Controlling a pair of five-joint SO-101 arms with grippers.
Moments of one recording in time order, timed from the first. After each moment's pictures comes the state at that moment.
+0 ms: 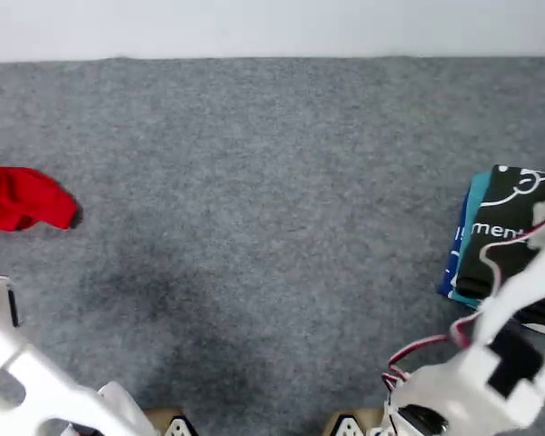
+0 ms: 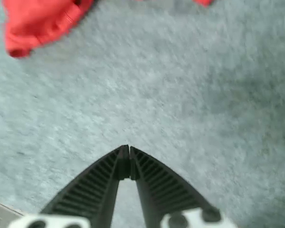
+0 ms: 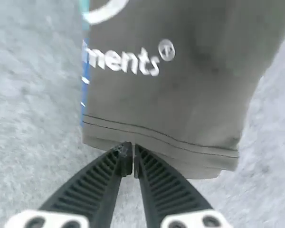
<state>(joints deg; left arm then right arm) -54.1 -42.3 27.1 91.1 -26.8 36.4 0.6 -21.6 100.5 25.0</state>
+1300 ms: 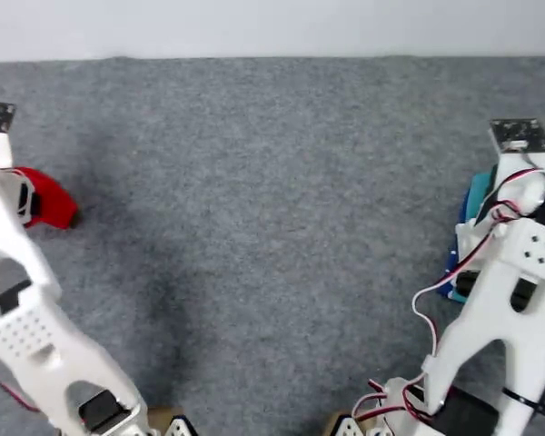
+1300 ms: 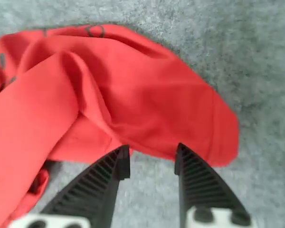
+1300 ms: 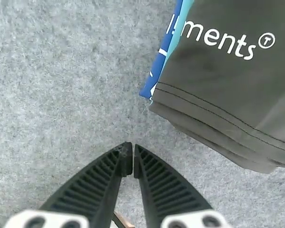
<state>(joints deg) -39.0 39.2 -29.6 74.9 -27.8 24.2 -19.7 3.9 100.6 25.0</state>
